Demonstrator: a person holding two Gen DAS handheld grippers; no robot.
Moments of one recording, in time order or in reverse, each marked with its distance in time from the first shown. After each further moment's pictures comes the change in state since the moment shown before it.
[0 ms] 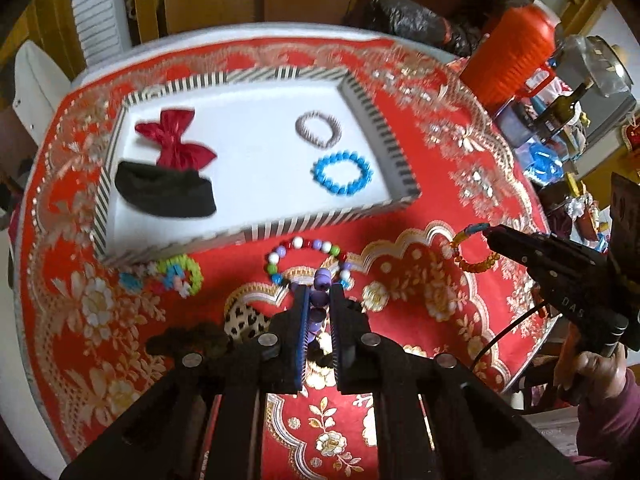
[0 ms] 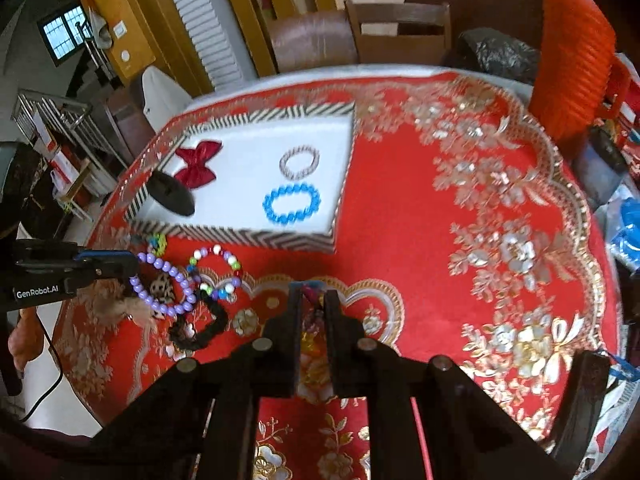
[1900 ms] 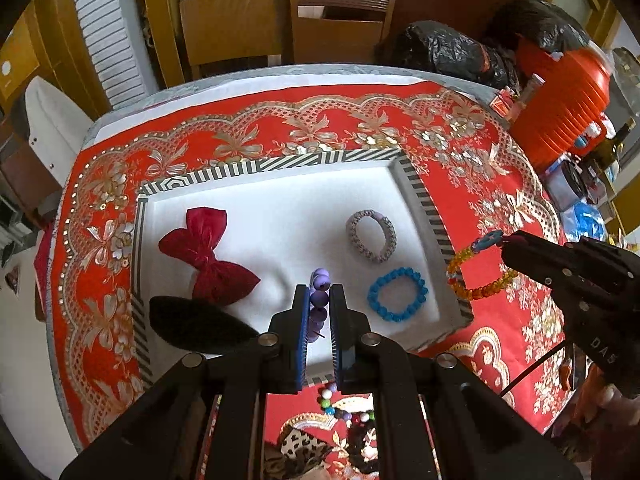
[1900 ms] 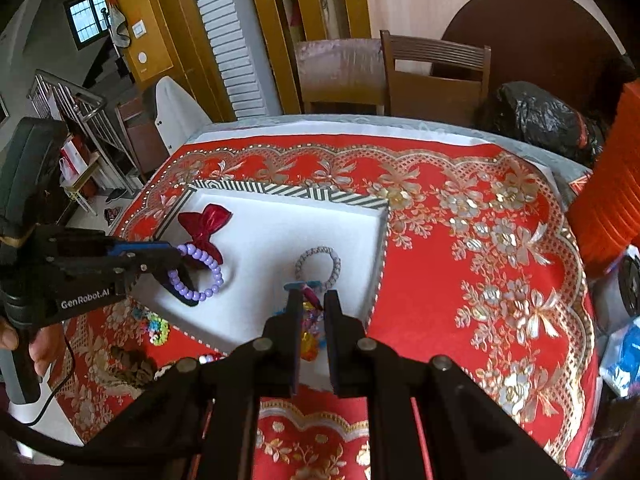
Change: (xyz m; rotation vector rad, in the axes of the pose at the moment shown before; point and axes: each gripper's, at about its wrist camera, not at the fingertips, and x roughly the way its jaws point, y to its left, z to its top) left arm 0.025 0.027 0.114 -0.020 -0.051 0.125; right arm 0.042 0.027 0.126 -0.127 -0.023 0.017
